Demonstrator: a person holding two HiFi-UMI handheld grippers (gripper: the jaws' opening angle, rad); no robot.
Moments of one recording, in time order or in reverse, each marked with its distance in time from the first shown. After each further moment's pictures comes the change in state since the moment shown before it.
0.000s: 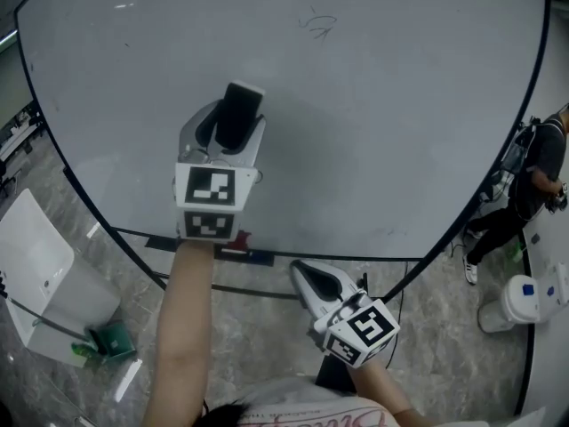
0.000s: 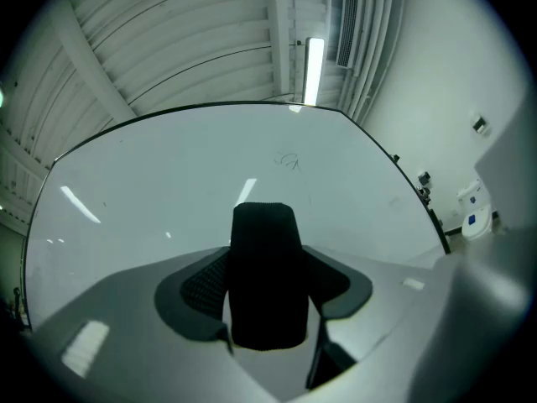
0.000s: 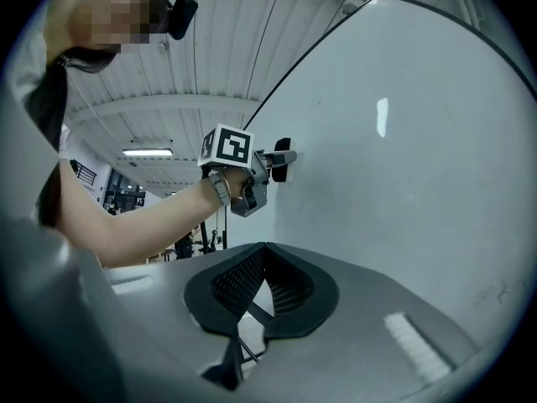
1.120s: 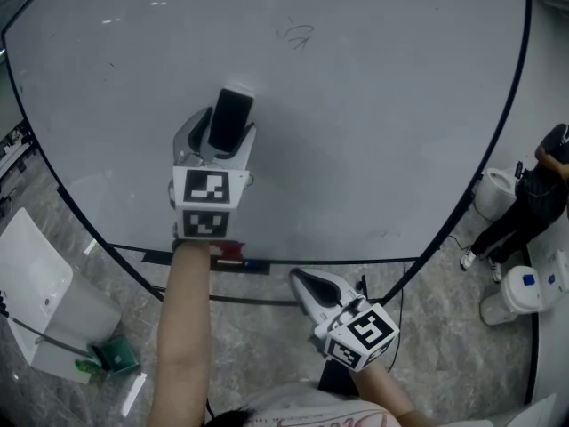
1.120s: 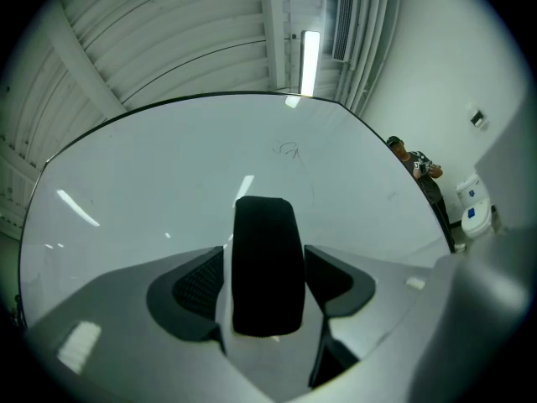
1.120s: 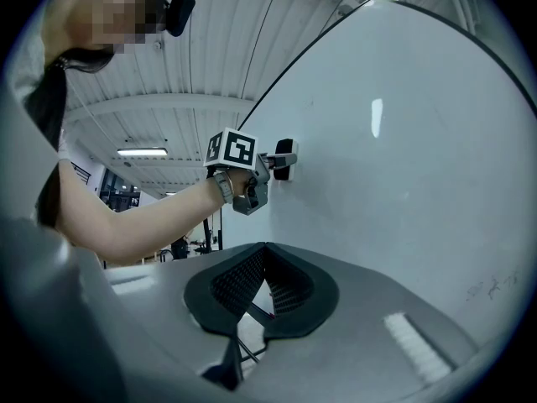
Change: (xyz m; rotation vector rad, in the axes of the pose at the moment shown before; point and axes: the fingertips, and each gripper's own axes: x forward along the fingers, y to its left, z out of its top) left arm 0.021 -0.001 -0.006 0.025 0.023 -0.013; right arm -0.008 -0.009 -0.002 0.013 0.005 -0.035
